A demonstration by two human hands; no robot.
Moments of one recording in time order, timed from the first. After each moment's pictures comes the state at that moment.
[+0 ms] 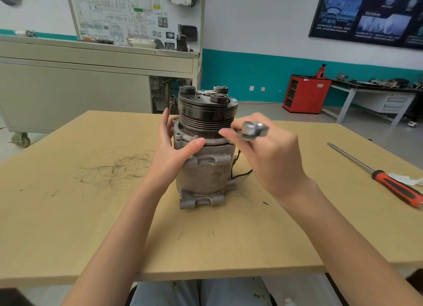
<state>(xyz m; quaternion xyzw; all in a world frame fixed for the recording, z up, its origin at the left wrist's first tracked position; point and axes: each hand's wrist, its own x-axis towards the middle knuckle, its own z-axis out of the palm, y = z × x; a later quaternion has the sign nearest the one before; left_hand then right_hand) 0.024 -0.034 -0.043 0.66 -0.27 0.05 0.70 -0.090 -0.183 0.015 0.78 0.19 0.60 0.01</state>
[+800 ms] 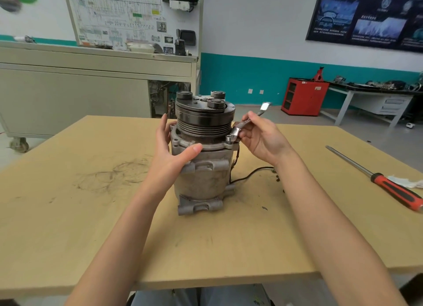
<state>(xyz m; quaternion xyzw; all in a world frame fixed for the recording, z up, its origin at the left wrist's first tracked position) 0.026 -0.035 -0.045 0.65 -0.27 0.05 0.71 -0.008 -0.255 0.003 0.51 0.12 0.07 -0.85</state>
